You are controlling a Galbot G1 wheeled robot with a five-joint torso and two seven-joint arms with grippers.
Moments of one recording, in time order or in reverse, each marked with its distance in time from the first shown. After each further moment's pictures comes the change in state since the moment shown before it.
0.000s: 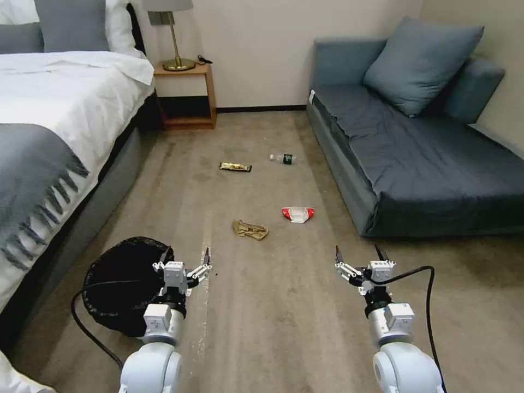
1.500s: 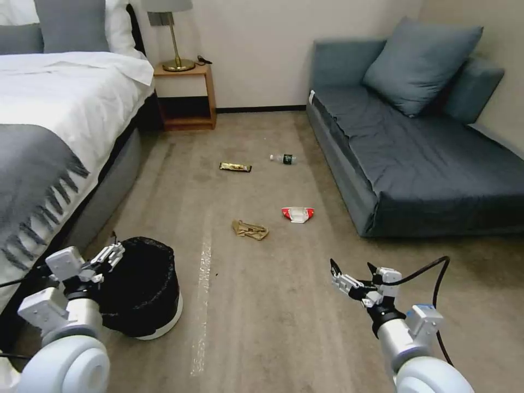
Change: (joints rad) left arm 0.108 0.278 -0.240 -0.321 -0.607 0.288 -0.540; right arm -0.094 -0.369 -0.162 0.254 0.591 -0.209 0.350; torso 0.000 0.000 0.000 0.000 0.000
